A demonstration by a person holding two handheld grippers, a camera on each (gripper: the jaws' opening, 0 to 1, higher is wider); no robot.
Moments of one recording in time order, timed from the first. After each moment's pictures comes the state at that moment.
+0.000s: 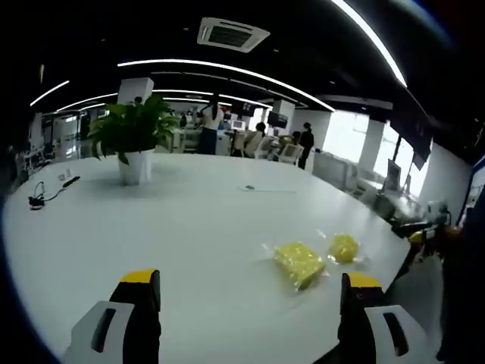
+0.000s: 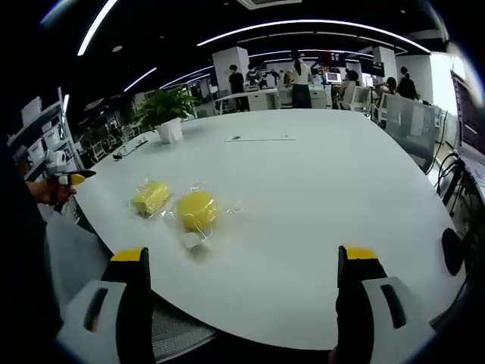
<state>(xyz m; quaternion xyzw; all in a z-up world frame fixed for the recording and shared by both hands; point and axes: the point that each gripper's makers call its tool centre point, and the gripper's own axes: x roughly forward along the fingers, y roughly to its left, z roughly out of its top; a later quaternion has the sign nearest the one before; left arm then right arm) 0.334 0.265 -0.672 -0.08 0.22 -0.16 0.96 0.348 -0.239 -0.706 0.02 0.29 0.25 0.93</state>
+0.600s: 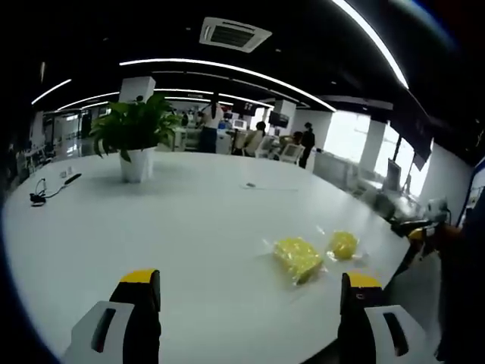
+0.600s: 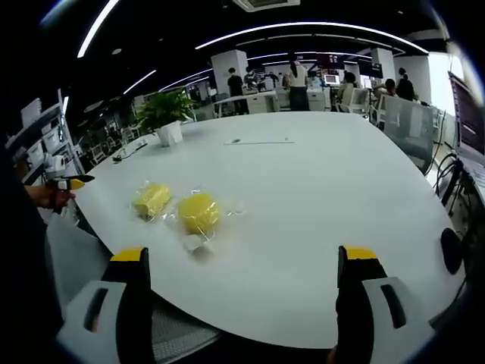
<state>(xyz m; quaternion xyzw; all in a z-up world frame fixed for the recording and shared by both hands) 0.321 0.259 -0.675 -0.07 0.23 -0.17 0.96 0.344 -0.232 -0.702 0.02 0.28 0.24 0.93</state>
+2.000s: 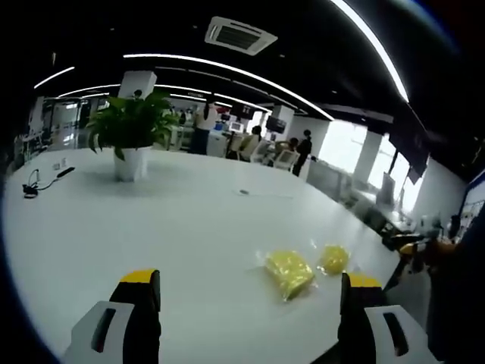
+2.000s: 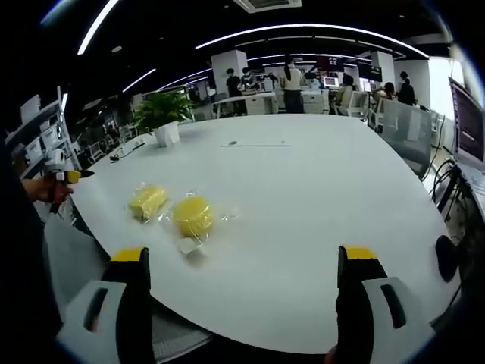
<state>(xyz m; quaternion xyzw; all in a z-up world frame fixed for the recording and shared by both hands) 0.342 0.255 -0.658 -0.11 0.22 -0.18 0.95 0.354 -0.240 -0.694 0.01 0.28 0.24 0.93</state>
